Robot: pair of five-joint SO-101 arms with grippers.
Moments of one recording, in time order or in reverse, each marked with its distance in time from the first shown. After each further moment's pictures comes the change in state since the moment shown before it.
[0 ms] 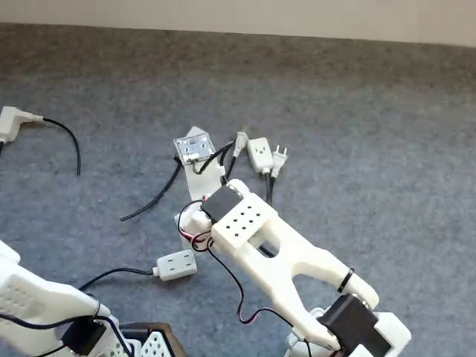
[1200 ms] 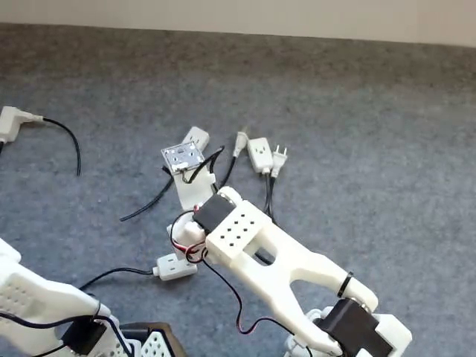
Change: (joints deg) left arm 0.5 0.3 0.0 -0.3 -0.1; right arm -3.7 -0.5 -0.1 1.1 -0.2
